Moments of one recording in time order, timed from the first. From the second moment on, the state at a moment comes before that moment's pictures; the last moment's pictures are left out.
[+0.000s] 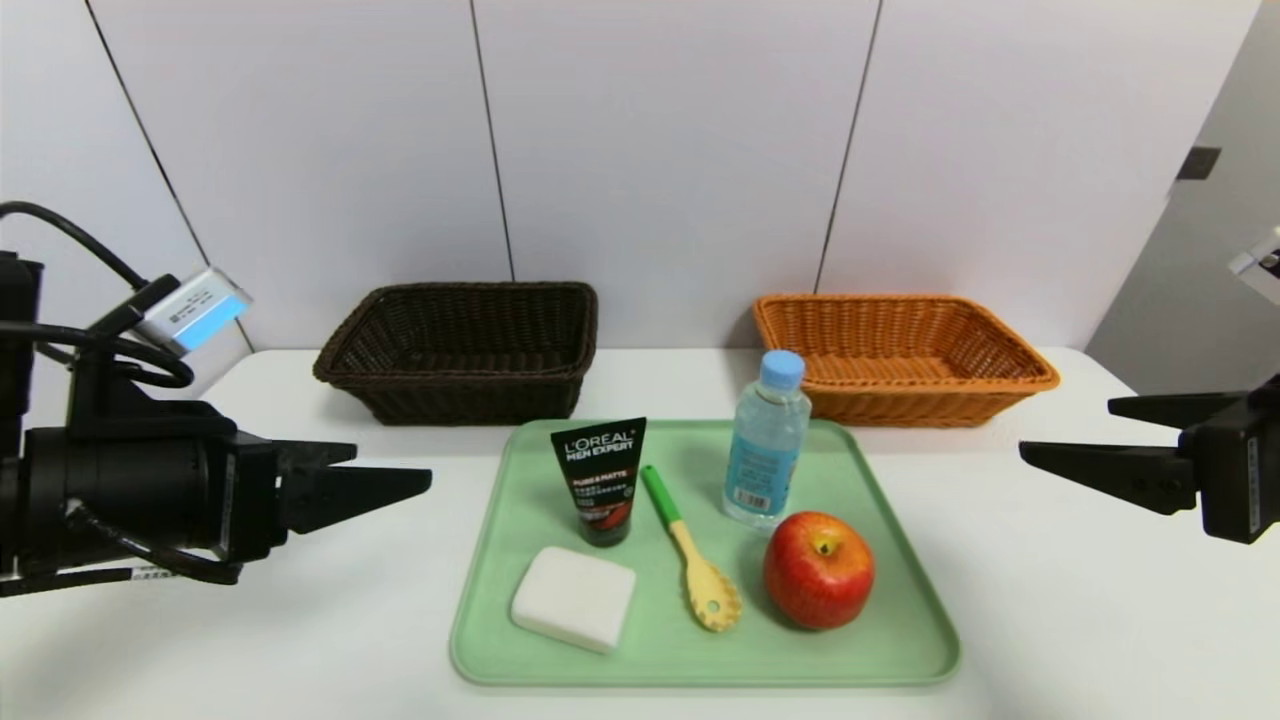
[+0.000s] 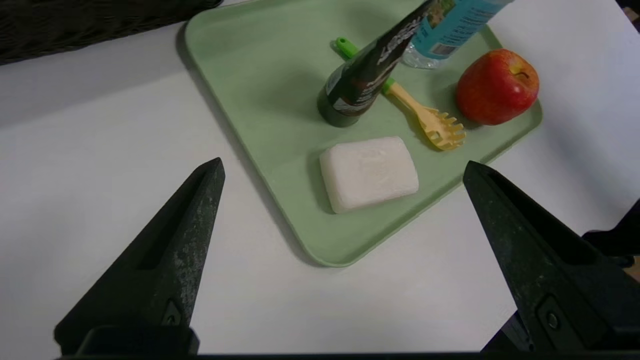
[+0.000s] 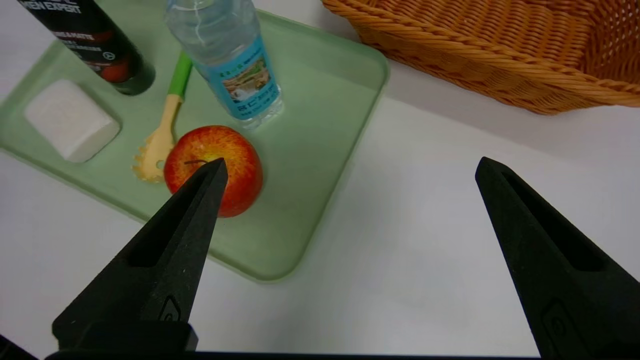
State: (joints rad) left arm -0.25 1.24 -0.80 0.04 -0.46 -0.11; right arm 0.17 1.17 -0.87 0.19 0.24 -0.11
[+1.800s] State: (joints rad) left arm -0.44 1.76 -0.69 -0.59 -0.50 0.13; right arm 0.20 1.15 -0.87 0.19 0.25 -0.09
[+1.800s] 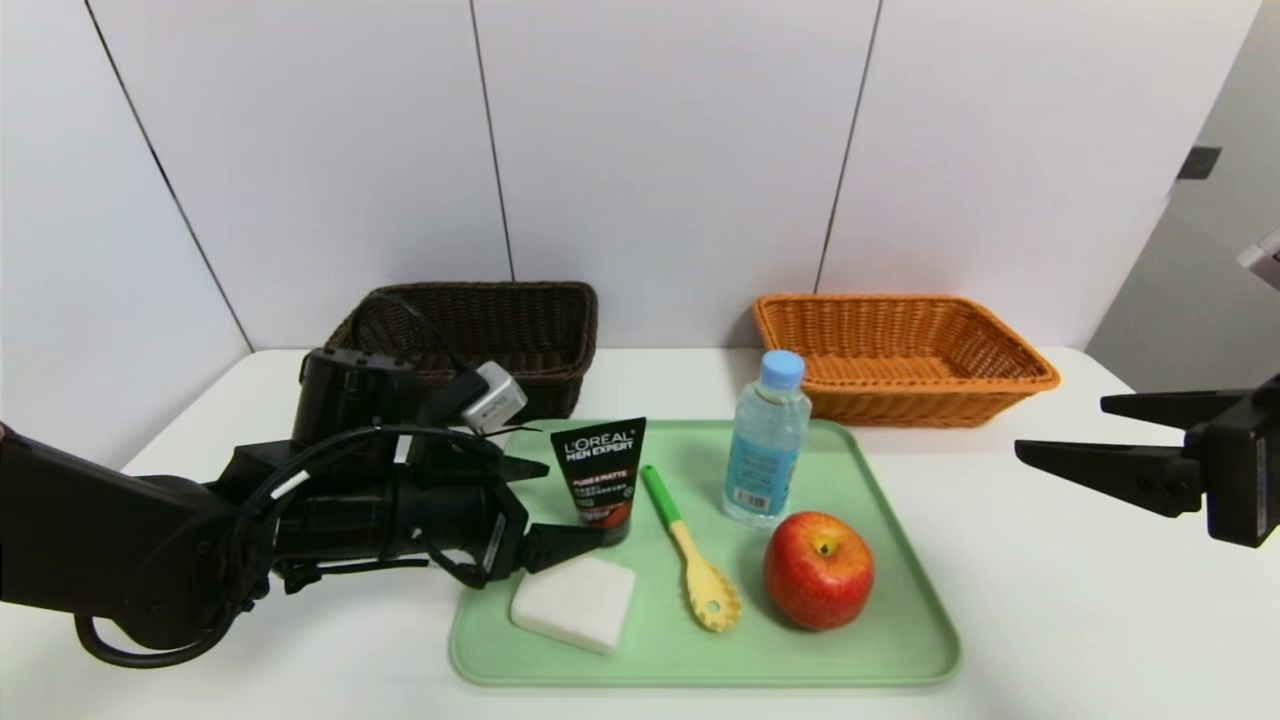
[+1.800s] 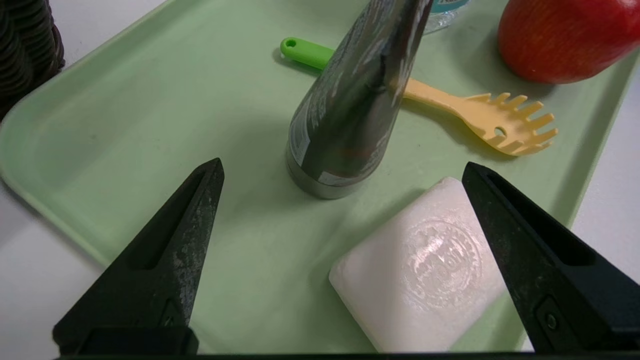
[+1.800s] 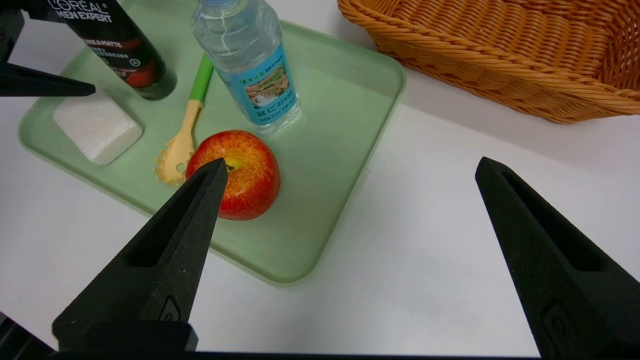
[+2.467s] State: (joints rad) left arm -0.50 1.88 -0.71 -0.75 -0.51 0.09; right arm 0.20 1.12 -0.85 0.19 0.24 -0.09
